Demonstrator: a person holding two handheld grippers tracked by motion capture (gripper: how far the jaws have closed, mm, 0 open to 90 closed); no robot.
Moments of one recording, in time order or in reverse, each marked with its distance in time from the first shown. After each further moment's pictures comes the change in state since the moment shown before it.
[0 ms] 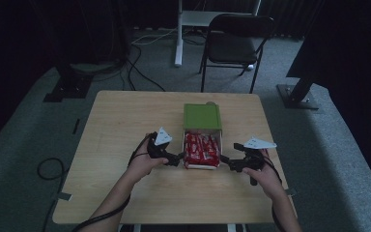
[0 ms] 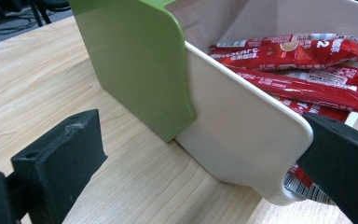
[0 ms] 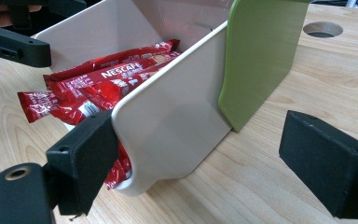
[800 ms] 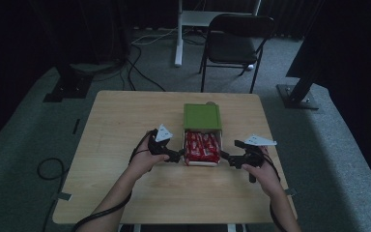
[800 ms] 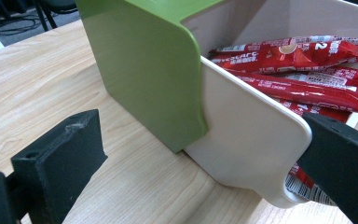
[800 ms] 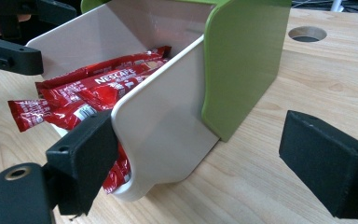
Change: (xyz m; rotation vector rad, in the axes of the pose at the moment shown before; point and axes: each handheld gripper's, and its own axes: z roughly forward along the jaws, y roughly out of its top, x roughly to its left) left arm 0.006 0.007 0.006 -0.010 0.012 -0.010; right arm -0.006 0.005 0.005 -0.022 -0.035 0.033
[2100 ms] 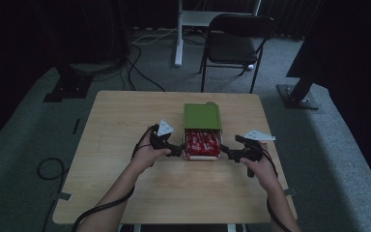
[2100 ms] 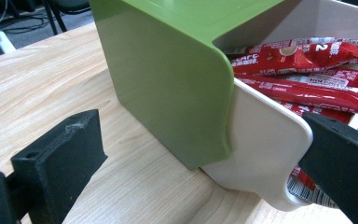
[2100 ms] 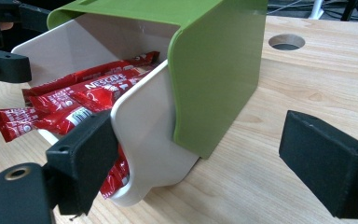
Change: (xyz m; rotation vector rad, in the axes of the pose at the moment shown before) left arm 0.010 0.008 0.012 0.000 0.022 -0.022; right arm -0.010 0.009 0.011 -0.016 -0.050 0.019
